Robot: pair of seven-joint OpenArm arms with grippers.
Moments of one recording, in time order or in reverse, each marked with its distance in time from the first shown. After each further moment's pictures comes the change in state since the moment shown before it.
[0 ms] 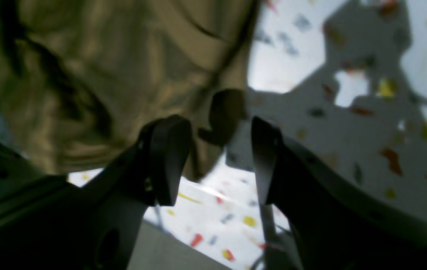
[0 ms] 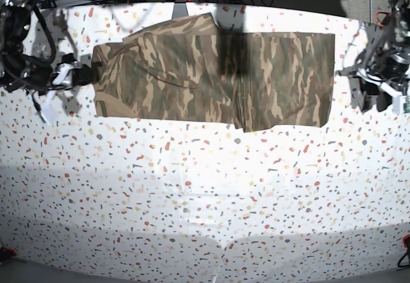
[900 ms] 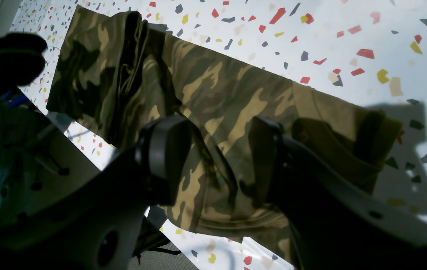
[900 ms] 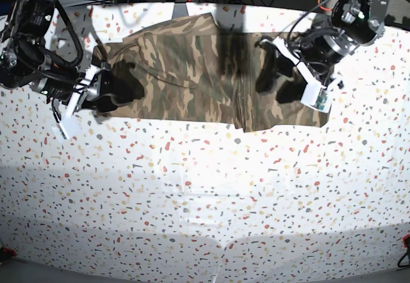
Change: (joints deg) left arm 0.0 1.7 27.1 22.0 1.3 4.7 9.7; right arm -0.5 -10.8 0.0 18.0 9.6 0.0 0.4
